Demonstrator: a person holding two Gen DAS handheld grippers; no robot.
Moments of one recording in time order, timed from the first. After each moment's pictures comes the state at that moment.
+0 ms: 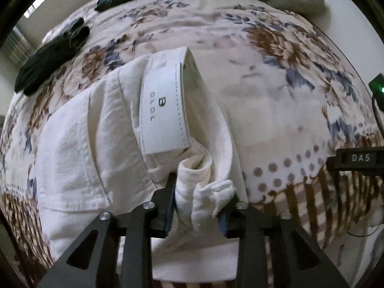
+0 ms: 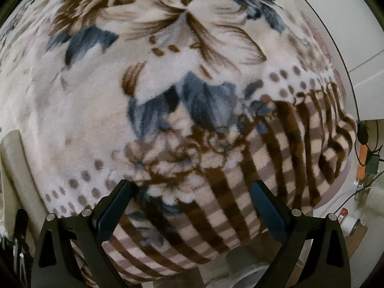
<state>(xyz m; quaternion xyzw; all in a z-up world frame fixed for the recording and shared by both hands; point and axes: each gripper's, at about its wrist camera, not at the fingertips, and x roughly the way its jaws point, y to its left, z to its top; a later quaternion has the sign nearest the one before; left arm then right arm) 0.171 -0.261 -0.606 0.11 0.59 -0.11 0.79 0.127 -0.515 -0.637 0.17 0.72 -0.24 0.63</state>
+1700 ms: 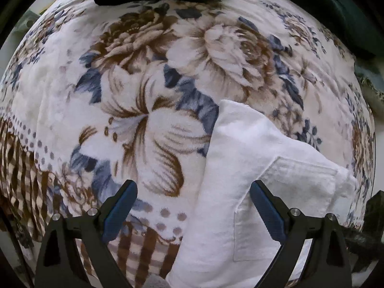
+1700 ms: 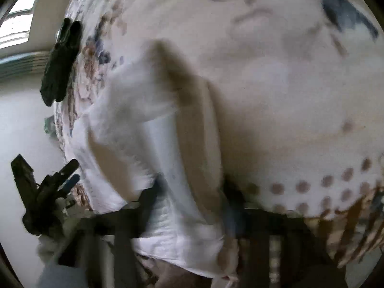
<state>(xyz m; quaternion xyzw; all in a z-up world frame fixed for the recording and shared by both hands) 0.262 -0.030 -0.591 -0.08 0.65 0.03 0.76 0.177 -0.426 -0.633 0.32 0.70 0.05 0.64</state>
